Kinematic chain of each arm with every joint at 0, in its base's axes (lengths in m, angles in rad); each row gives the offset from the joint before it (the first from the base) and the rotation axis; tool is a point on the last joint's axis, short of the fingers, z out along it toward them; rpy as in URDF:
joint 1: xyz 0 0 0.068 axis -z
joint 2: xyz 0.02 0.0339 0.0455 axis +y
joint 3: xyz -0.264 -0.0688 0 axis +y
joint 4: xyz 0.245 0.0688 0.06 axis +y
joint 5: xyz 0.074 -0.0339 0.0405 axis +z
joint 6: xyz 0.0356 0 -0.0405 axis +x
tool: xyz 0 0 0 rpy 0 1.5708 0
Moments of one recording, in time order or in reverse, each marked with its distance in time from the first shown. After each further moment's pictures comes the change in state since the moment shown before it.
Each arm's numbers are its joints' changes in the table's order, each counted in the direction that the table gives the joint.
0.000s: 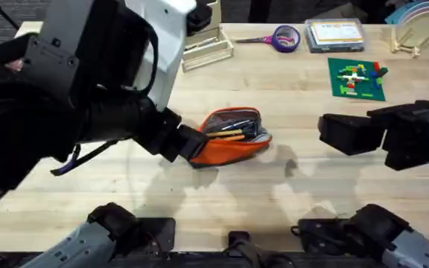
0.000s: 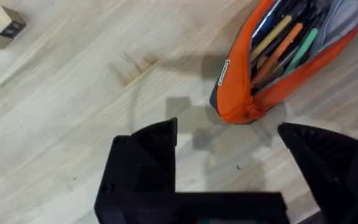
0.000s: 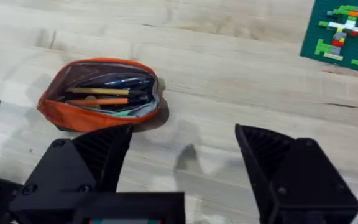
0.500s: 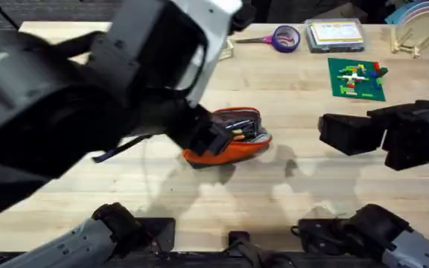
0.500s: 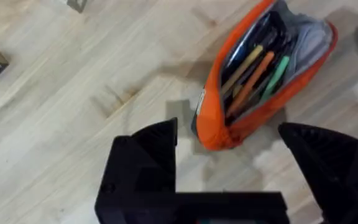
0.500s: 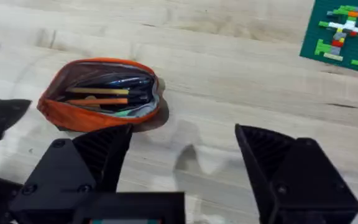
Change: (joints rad) left arm 0.164 0.092 0.000 -0.131 0.051 -0.096; right arm 0.000 0.000 0.000 0.000 0.000 0.000
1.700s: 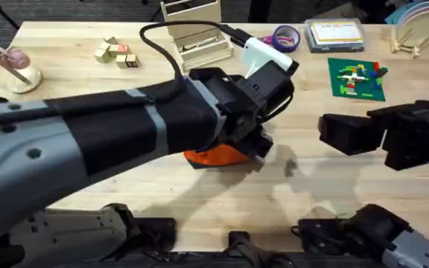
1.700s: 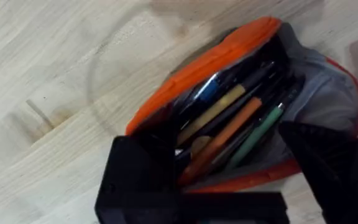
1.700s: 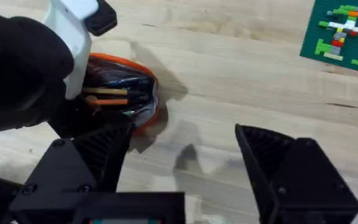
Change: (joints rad) left arm 0.228 0.498 0.013 -0.258 0.142 -0.328; right arm 0.000 0.000 0.000 0.000 0.000 0.000
